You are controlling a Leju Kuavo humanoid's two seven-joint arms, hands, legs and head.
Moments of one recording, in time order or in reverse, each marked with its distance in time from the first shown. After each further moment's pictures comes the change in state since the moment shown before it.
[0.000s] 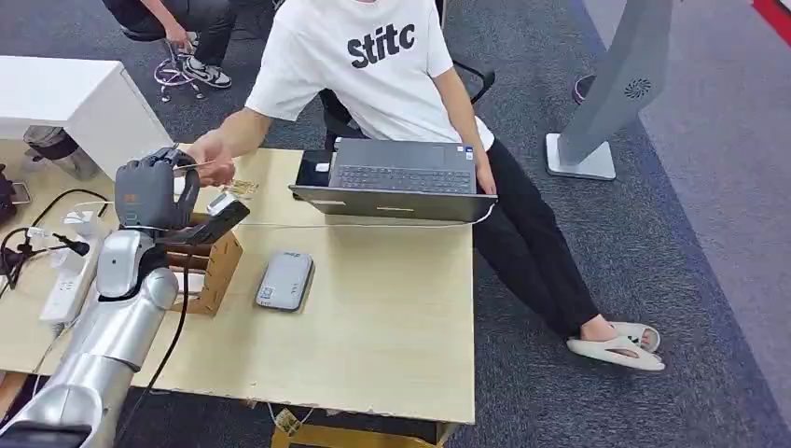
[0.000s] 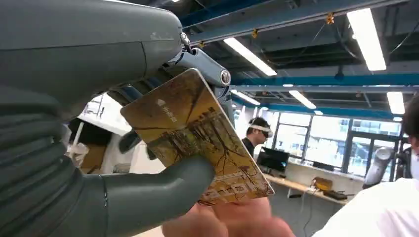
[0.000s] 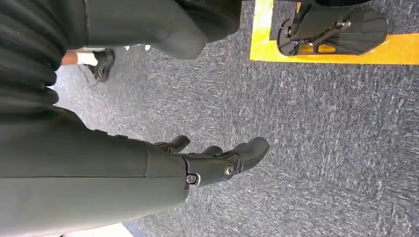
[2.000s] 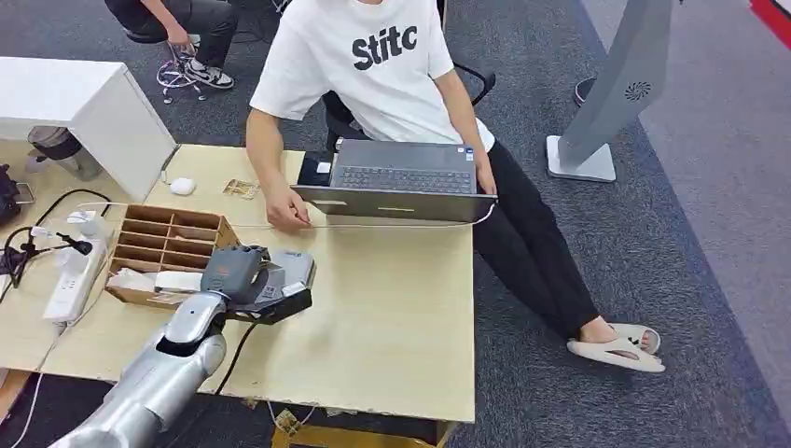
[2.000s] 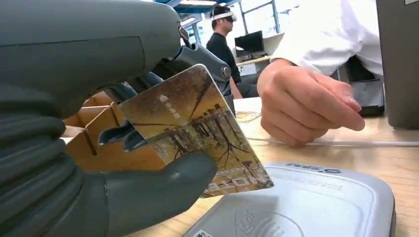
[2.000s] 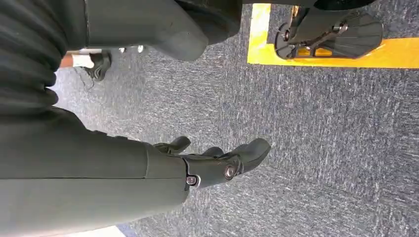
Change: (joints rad) left arm 0.128 -0.026 -0.301 0.093 -0.027 -0.298 0.133; right arm 0.010 0.000 0.007 0.000 -0.016 0.013 -0.004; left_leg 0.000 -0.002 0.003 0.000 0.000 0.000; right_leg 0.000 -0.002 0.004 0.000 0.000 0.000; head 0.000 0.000
